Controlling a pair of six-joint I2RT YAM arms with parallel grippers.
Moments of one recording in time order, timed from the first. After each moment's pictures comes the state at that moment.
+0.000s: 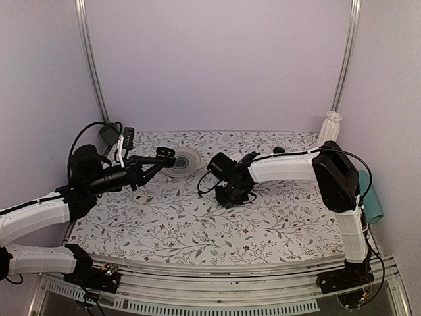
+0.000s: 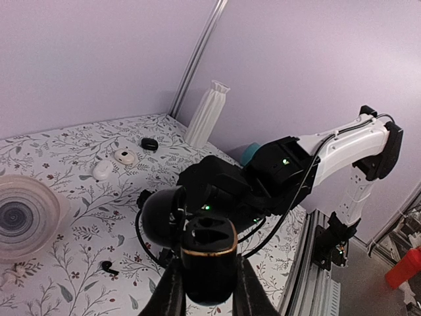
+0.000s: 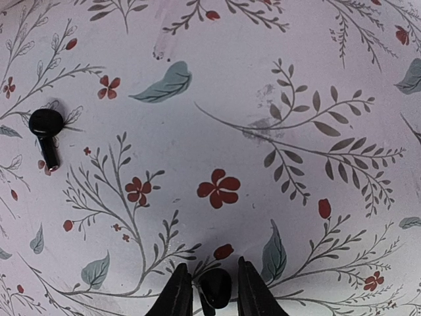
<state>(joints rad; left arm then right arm) -0.53 0.98 0.52 0.42 0.51 -0.40 0.92 2.21 1.64 -0.66 0.18 0.67</state>
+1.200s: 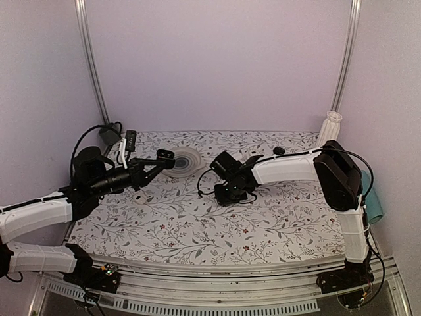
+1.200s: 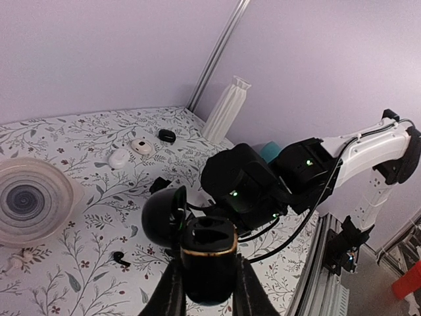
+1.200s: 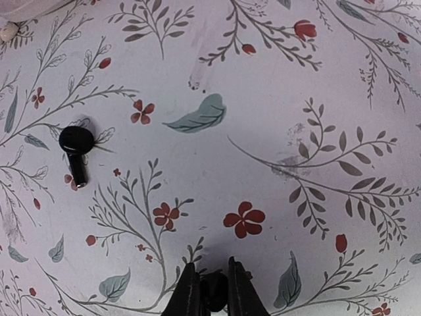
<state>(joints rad) -0.53 1.01 0.51 0.43 0.45 -0.42 0.90 2.19 1.57 -0.51 0.13 0.60</state>
